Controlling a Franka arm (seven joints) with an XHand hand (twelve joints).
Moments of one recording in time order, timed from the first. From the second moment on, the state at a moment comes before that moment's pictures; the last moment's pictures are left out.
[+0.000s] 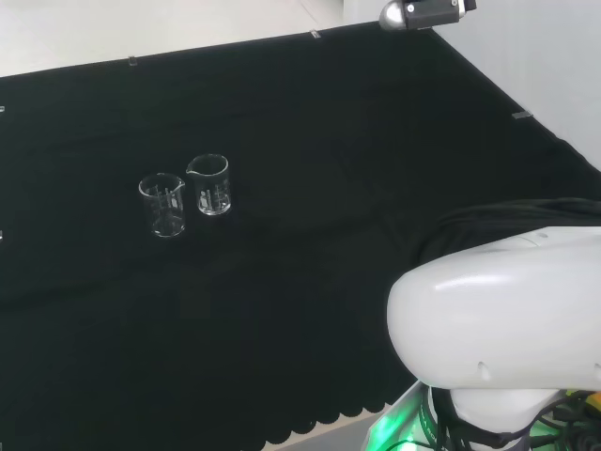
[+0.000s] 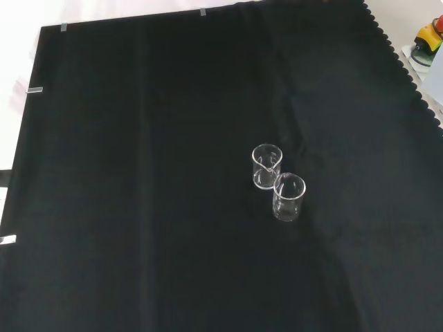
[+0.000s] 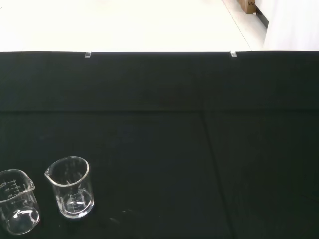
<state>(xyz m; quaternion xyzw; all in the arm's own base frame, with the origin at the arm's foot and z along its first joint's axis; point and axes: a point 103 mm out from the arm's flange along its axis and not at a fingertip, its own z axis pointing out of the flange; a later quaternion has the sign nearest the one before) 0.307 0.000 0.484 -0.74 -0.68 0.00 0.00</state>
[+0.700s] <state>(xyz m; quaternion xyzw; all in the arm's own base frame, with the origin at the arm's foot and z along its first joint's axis) 0.308 0.005 0.485 -0.73 -0.68 0.01 0.00</state>
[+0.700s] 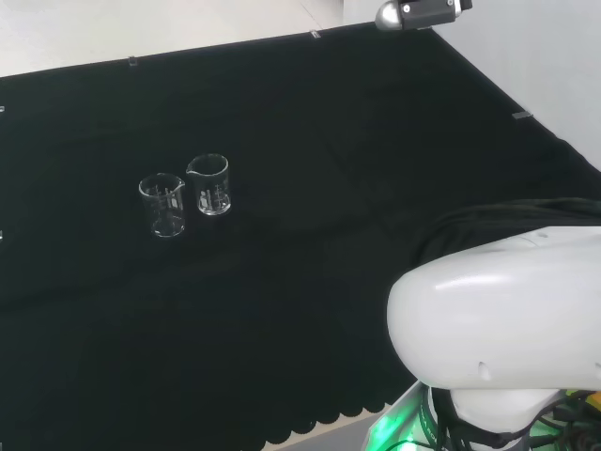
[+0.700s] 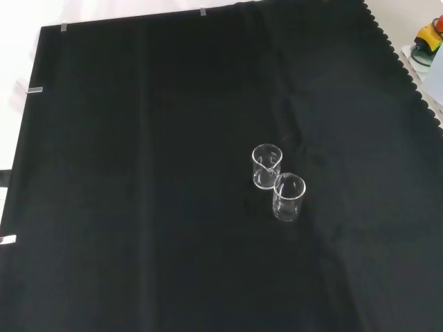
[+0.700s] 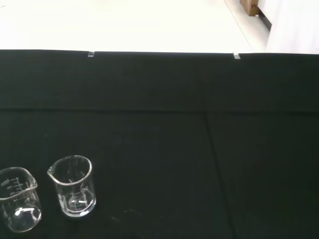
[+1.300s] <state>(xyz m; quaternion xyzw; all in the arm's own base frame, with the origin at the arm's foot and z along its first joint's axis) 0.312 0.019 0.475 -0.73 -0.68 0.01 0.00</state>
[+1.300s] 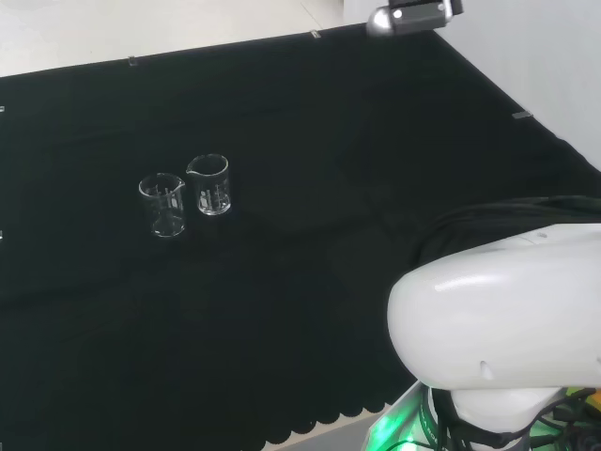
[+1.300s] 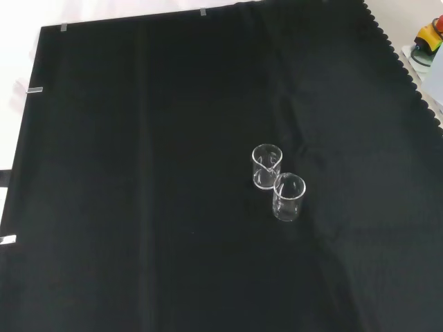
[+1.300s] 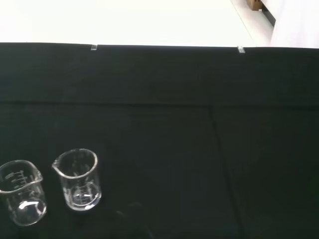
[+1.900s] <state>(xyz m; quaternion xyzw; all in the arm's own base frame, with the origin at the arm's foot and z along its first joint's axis) 0.337 0.091 0.431 -0.73 -0.68 0.00 0.03</state>
